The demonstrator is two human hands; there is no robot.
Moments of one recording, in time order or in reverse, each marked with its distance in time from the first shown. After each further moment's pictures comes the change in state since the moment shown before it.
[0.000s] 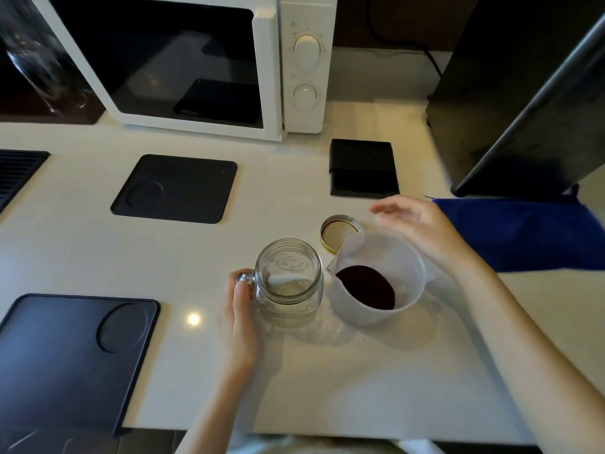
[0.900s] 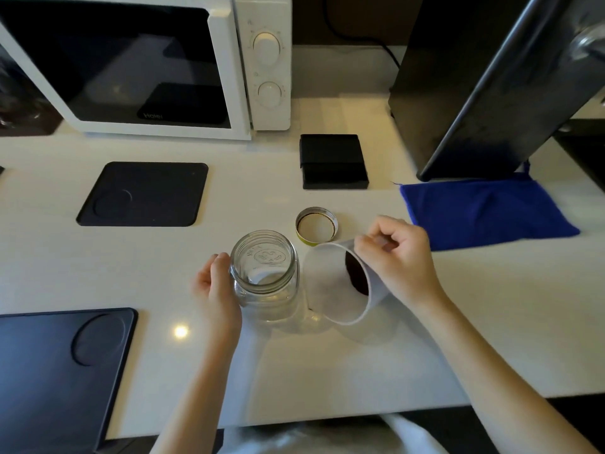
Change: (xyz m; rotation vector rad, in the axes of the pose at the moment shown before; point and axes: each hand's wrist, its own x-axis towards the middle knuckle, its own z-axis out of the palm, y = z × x) left_hand 0.031 -0.001 -0.003 0.195 0.016 0.150; right_hand -0.066 -0.025 0.036 0.039 0.378 -0.235
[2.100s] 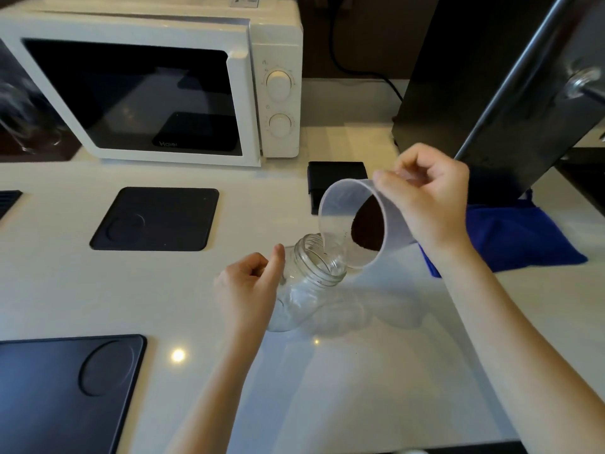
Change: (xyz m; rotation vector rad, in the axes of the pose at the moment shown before) left_hand 0.013 0.029 0.026 0.382 -0.115 0.209; right_hand 0.075 -0.040 -0.012 -0.047 0.207 -0.220
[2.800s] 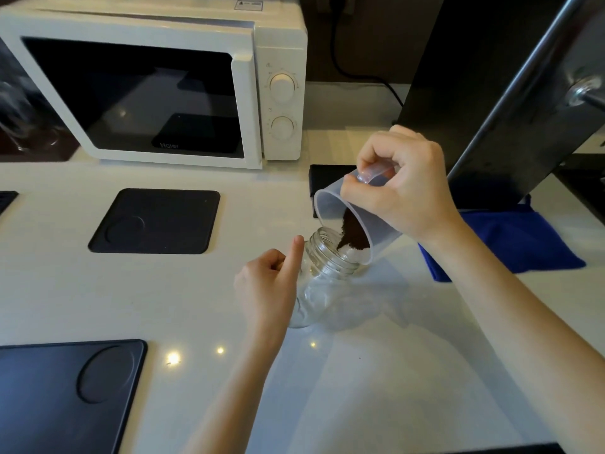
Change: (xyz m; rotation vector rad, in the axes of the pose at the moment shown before) left_hand 0.004 0.006 0.017 0.049 -0.010 -0.005; right_hand 0.022 -0.021 0.021 -0.306 -0.147 -0.403
